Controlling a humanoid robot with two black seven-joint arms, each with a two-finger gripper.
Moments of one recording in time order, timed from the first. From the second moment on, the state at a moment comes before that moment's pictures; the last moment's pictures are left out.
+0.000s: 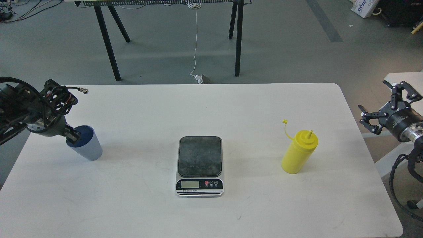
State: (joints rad) left arm -1.13 0.64 0.21 -0.67 1.99 -0.49 -0.49; right arm 0.54 -0.64 0.72 0.63 0.13 0.49 0.13
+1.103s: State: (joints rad) left arm -1.48 0.44 0.19 -0.95 1.89 -0.49 -0.49; right arm 0.68 -0.62 0.70 0.57 0.13 0.49 0.12
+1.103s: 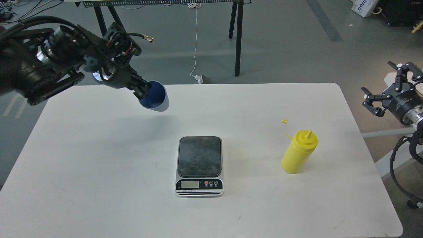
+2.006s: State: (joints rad) left arm -1.42 0.30 0.20 -1.13 1.87 -0.49 -0.49; right arm 0.70 -0.53 0.69 0.51 0.13 0.49 0.12
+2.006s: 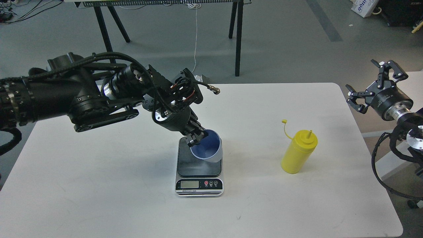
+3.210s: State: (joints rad) left arm -1.41 0.32 0.21 -1.03 1.87 -0.49 -0.49; right arm 0.68 -0.53 0.69 0.51 0.13 0.49 0.13
